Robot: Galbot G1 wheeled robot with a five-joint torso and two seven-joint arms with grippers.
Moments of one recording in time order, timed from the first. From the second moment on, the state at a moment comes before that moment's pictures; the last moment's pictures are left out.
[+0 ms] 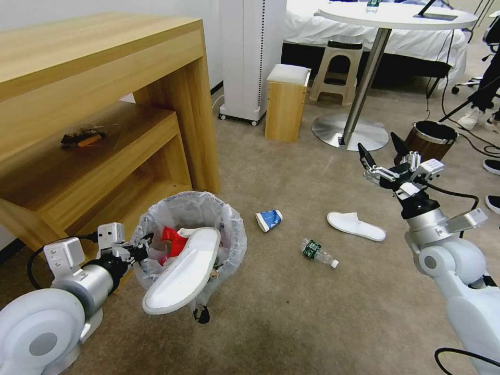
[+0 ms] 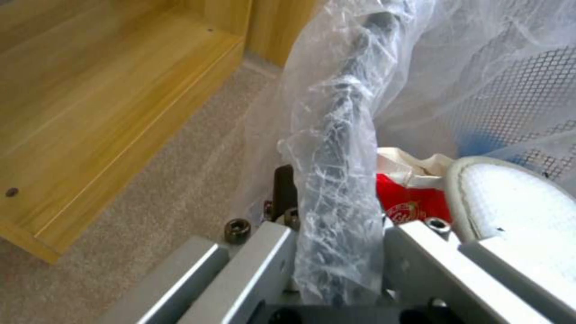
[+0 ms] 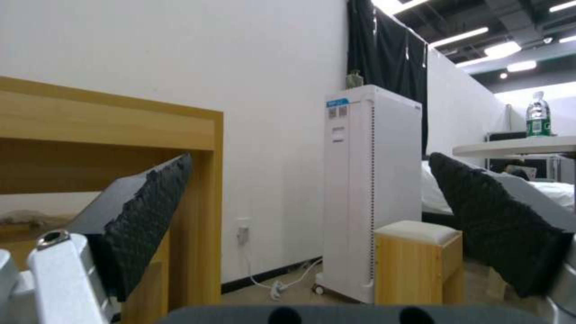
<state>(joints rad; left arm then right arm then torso) 1.49 -0.86 -0.73 -2.43 -1.32 0.65 -0.65 -1.09 0.89 0.56 1.85 0.82 0.29 -0.31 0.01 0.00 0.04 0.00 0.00</state>
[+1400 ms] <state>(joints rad) 1.49 -0.86 -0.76 -2.44 -1.34 0.64 -0.67 -1.08 0.90 0.52 1.83 0.83 0.29 -0.30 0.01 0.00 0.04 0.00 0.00</state>
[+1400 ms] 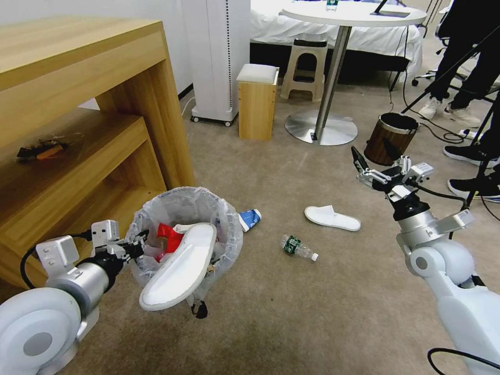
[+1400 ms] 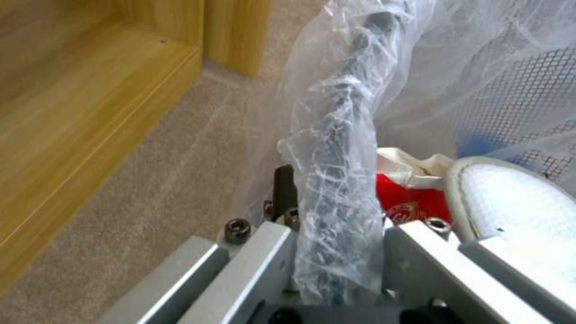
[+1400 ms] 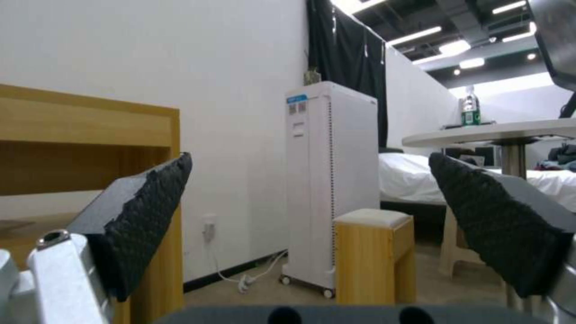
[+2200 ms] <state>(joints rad) 1.49 -0.87 -0.76 -2.44 -1.33 0.64 -0.66 -1.08 0.91 0.52 1.82 0.83 0.30 -0.31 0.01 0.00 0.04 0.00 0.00</state>
